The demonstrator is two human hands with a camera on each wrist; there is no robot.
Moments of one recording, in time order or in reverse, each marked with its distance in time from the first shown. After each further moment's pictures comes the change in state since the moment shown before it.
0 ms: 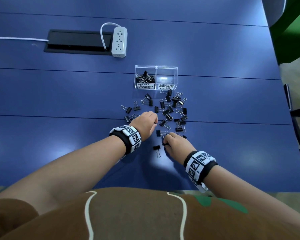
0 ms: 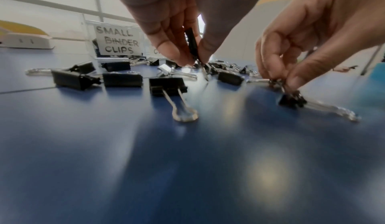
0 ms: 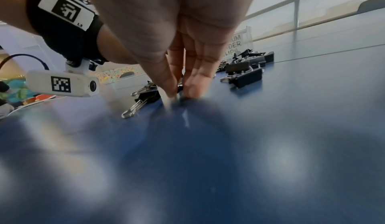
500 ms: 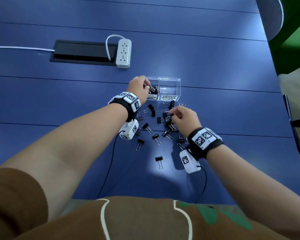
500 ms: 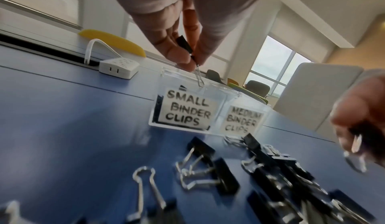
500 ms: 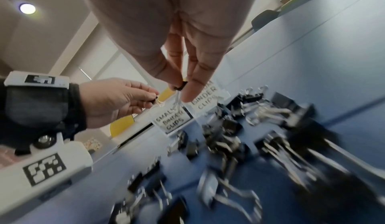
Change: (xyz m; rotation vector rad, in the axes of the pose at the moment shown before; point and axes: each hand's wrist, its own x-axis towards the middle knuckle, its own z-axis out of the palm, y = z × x) left_hand 0.089 -0.030 -0.103 -0.280 0.404 -0.339; right_hand 0.068 -0.010 -0.087 0.448 0.350 0.182
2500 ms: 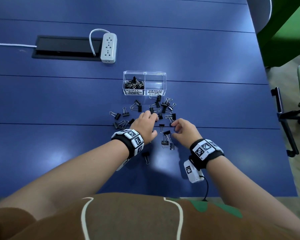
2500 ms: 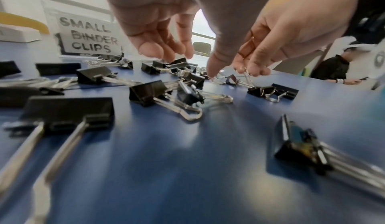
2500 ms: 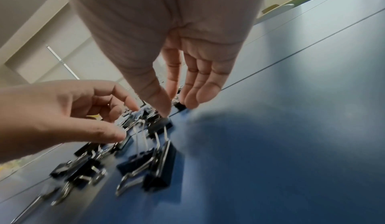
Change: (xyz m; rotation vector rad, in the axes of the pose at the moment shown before) left_hand -0.114 0.012 0.082 0.347 -0.370 0.219; right_hand -0.029 0.085 -0.015 -0.142 -0.160 0.077
